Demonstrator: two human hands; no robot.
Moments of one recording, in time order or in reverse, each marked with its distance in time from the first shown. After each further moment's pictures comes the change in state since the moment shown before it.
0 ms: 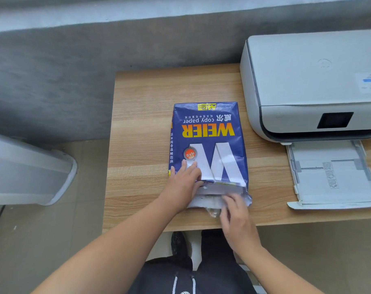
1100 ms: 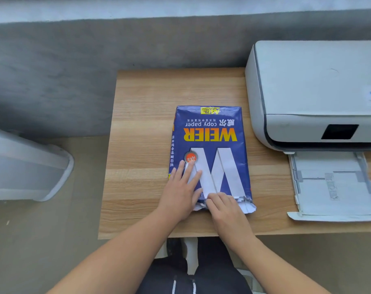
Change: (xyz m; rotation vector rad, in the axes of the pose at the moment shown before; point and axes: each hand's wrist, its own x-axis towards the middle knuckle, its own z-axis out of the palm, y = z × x) left_hand 0.001 -0.012 0.021 0.272 0.032 -0.030; right_hand 0.042 -0.013 -0.002 -0.394 -0.091 -0.529
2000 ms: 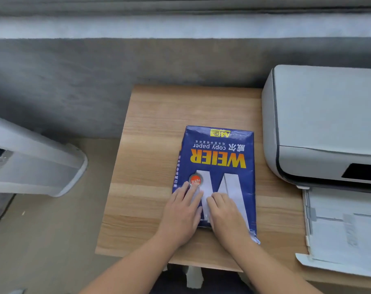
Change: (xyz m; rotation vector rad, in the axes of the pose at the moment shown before) left_hand 0.007 0.006 -0.007 -0.077 0.189 -0.058; right_hand 0.076 0.031 0.000 0.105 -0.072 0.076
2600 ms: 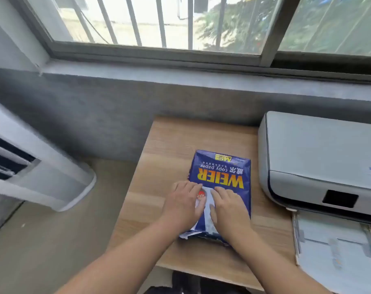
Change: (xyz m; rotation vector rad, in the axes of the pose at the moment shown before) left_hand 0.007 0.006 -0.092 -0.061 0.266 -0.081; right_hand 0.025 -0.017 -0.079 -0.168 0.033 0.014
